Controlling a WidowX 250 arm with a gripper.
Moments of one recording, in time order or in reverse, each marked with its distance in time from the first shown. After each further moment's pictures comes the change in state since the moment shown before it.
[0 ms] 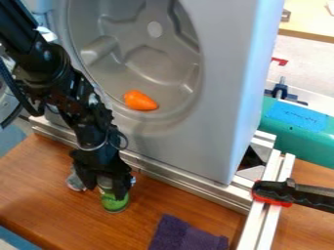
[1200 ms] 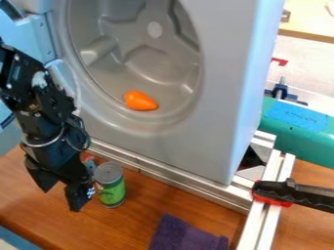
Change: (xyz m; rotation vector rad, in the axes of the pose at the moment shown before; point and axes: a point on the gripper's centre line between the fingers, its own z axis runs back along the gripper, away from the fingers) arm -0.067 -0.003 0.079 0.068 0.020 -0.164
